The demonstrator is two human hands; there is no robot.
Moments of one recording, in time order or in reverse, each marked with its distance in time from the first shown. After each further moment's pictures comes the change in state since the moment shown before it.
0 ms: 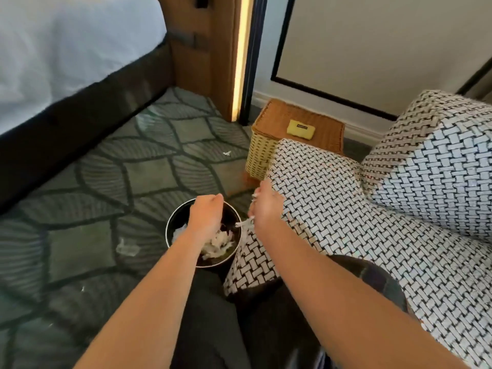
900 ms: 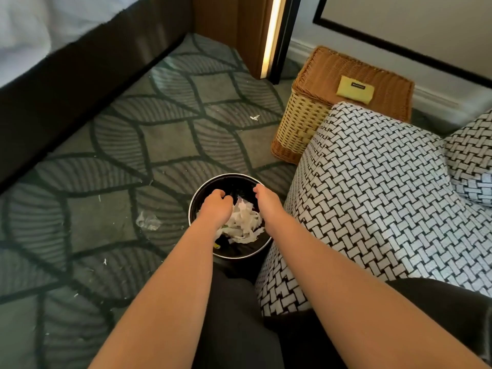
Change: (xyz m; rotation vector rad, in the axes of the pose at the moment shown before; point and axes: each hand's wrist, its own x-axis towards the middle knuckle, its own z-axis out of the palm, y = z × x) left_hand 0.088 -0.091 -0.005 0.259 -0.157 -0.252; right_hand 0.091 0.101 0.068 -0.491 -0.248 0.261
